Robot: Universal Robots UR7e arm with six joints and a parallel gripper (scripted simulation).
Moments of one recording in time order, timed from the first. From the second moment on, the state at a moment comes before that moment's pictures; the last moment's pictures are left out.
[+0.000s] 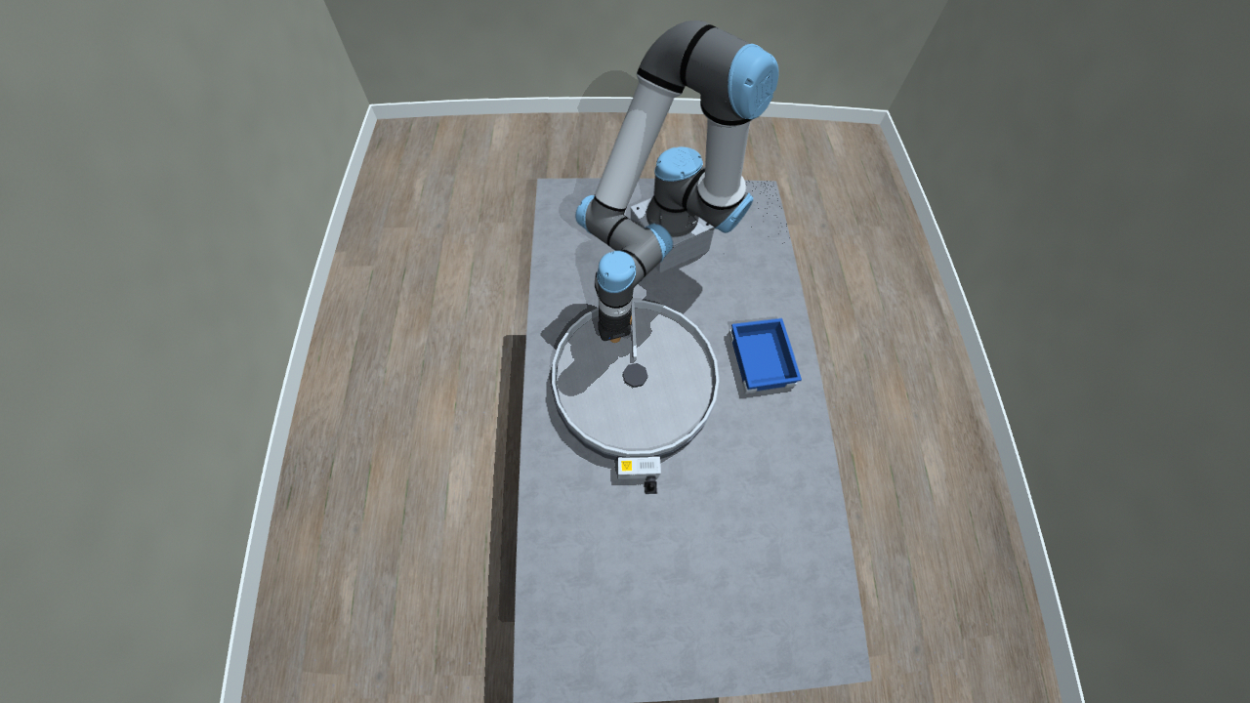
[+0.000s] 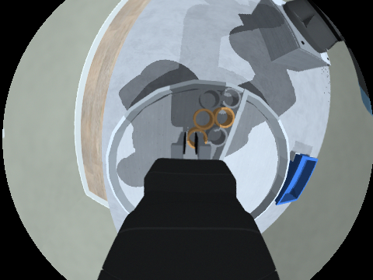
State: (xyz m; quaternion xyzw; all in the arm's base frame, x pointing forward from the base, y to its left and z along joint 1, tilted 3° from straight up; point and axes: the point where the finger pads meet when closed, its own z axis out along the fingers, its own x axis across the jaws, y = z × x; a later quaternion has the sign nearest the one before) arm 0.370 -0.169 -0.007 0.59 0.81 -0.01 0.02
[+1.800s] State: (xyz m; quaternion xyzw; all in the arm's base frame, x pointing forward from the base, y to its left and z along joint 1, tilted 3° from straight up) arm 0.371 -0.170 -0.028 0.59 0.81 -0.01 0.02
